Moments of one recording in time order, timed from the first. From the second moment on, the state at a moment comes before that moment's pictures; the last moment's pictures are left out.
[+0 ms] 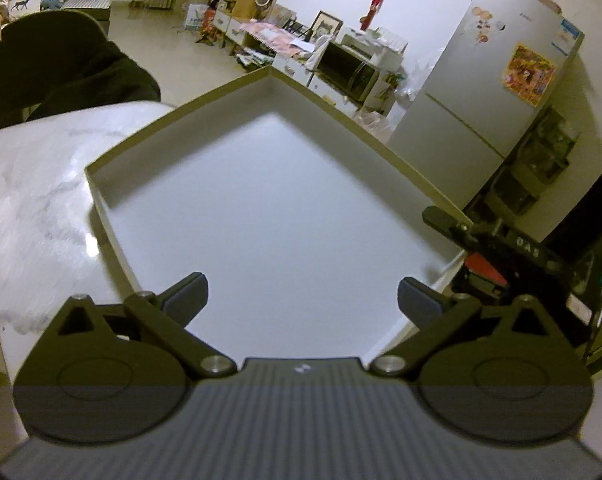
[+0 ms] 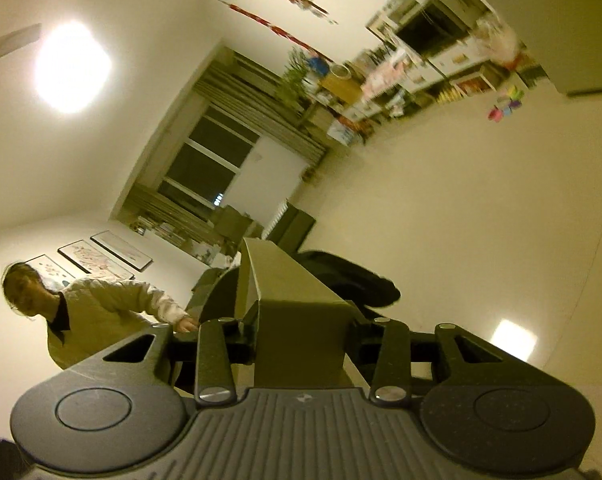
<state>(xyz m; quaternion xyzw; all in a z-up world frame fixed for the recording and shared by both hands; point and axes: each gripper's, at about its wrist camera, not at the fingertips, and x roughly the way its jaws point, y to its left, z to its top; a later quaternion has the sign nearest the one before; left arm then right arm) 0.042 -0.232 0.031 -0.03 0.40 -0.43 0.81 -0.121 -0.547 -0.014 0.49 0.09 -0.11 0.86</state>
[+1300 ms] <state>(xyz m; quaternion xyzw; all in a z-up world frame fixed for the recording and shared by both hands) -0.044 -0.222 0.092 -0.09 0.36 -0.49 0.79 -0.252 -0.475 0.079 0.29 0.02 -0.06 0.95</state>
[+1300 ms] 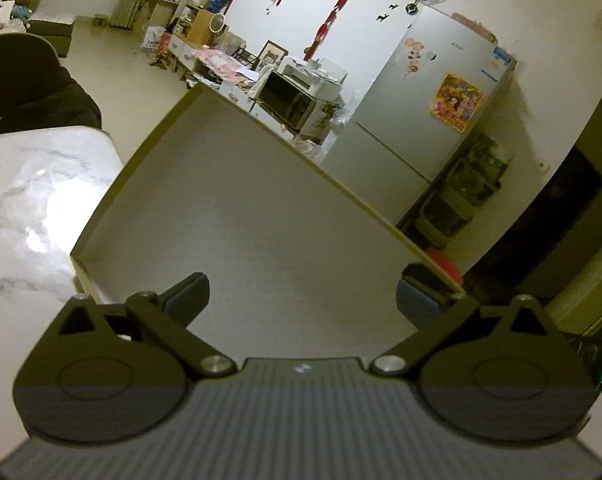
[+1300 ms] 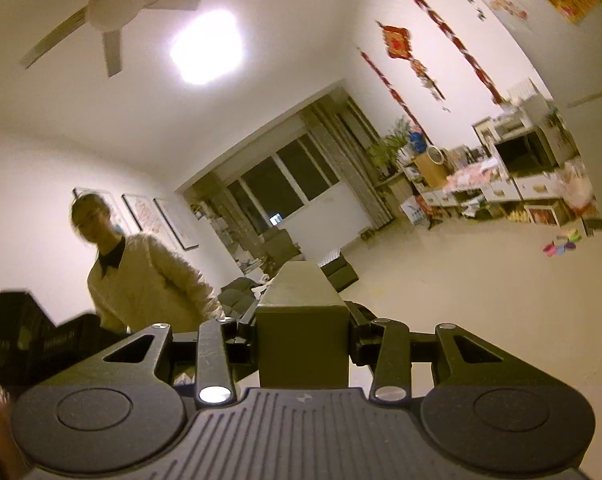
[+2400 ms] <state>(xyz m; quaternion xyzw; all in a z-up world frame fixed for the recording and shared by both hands) -0.077 -0.158 0.103 -0.10 0.32 -0.44 0.83 -0.286 -0.362 0.081 0.01 -0.02 0.12 0.99</state>
